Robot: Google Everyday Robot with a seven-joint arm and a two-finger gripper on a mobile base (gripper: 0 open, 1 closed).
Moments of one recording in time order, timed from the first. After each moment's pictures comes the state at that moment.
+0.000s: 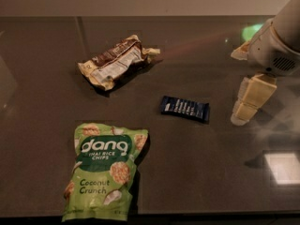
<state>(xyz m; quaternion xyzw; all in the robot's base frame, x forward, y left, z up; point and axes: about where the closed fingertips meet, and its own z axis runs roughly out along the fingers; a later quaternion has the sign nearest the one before) 0.478 -0.193 0.934 -0.62 0.76 0.02 0.19</state>
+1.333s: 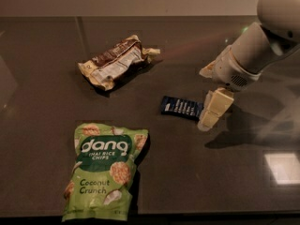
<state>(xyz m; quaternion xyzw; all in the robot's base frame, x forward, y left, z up) 0.511 -0.138 0.866 -0.63 0.75 0.10 0.20</state>
